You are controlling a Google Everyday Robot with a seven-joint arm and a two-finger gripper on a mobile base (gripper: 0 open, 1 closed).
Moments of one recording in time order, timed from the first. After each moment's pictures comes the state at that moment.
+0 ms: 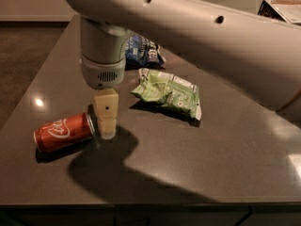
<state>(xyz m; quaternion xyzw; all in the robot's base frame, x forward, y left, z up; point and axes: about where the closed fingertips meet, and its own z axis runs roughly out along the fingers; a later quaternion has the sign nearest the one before) 0.476 0.114 0.880 -0.81 0.57 0.06 0.10</state>
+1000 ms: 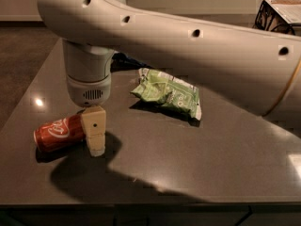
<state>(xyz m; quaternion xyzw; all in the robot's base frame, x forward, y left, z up) 0.449 0.139 0.854 -0.83 0.55 0.07 0.08</state>
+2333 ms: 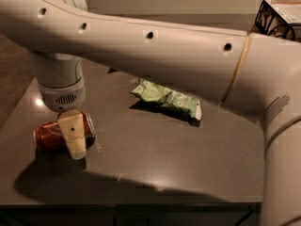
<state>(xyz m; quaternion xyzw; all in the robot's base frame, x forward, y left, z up) 0.447 0.184 0.845 -0.85 0.53 0.05 0.06</state>
